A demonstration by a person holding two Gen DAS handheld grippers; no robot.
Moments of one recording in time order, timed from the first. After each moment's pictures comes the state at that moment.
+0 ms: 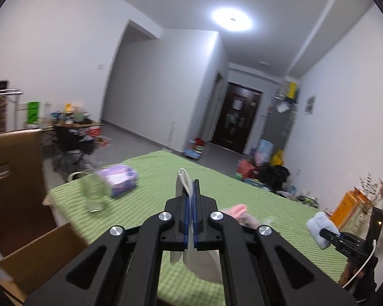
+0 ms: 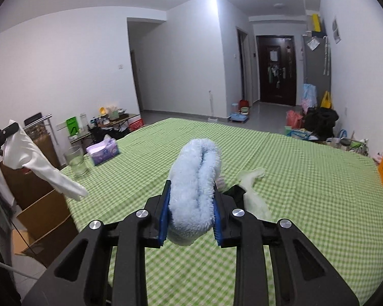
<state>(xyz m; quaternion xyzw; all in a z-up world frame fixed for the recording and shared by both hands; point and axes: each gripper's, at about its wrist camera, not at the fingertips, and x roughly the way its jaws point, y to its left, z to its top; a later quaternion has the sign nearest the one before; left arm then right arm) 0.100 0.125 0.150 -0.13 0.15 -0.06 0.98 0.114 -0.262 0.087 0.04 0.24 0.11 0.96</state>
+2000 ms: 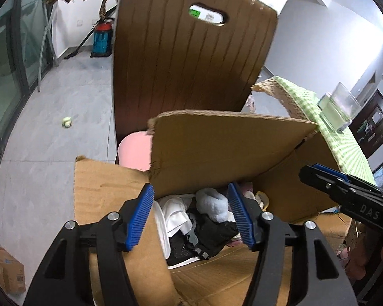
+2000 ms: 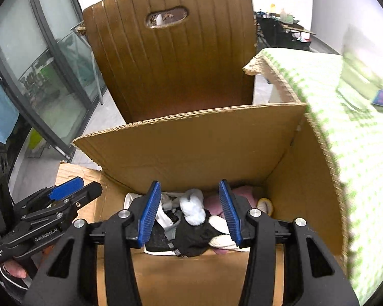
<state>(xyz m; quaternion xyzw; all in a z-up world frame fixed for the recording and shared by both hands) 0.043 0.396 -0.122 -0.29 0.35 0.28 0.84 0.196 0.270 -0.077 -0.16 0.43 0.47 0.75</state>
